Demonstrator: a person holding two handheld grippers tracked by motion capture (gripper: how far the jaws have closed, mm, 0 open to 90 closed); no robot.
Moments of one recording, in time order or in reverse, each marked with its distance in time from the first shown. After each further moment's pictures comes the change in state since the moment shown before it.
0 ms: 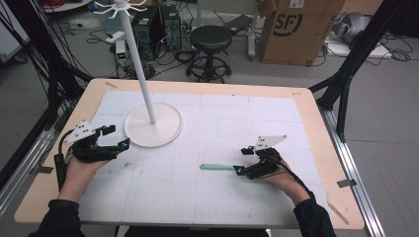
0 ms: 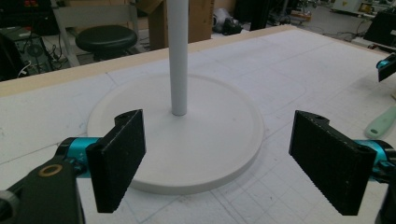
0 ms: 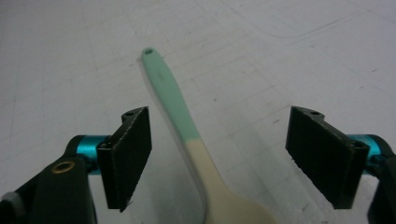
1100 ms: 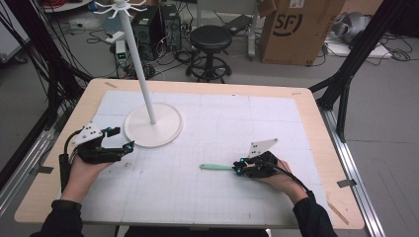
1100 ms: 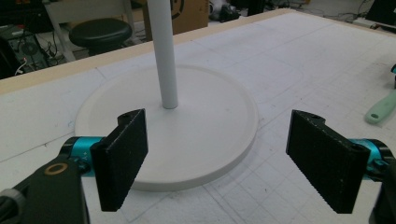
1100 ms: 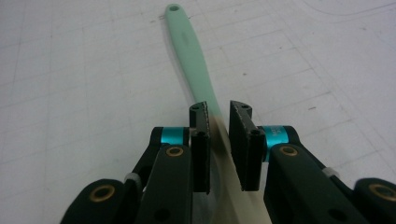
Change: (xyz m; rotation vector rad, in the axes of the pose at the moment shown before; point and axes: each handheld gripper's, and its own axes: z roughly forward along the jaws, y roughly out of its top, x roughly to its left) left arm -0.010 0.000 0.007 0.045 -0.013 0.042; right arm 0.006 -0.002 0.008 0.107 0.056 -0.111
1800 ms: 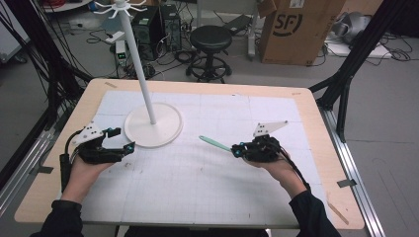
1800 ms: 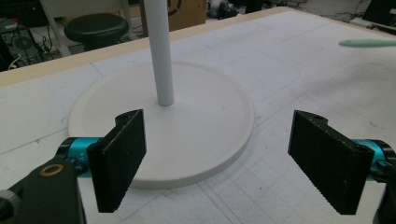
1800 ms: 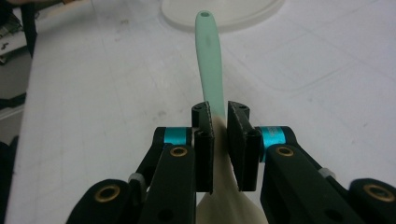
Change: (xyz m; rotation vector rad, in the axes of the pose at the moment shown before) left arm 0.001 0.000 0.000 0.007 -0.015 -0.026; right arm -0.009 0.048 -0.031 -0.162 -0.011 0.168
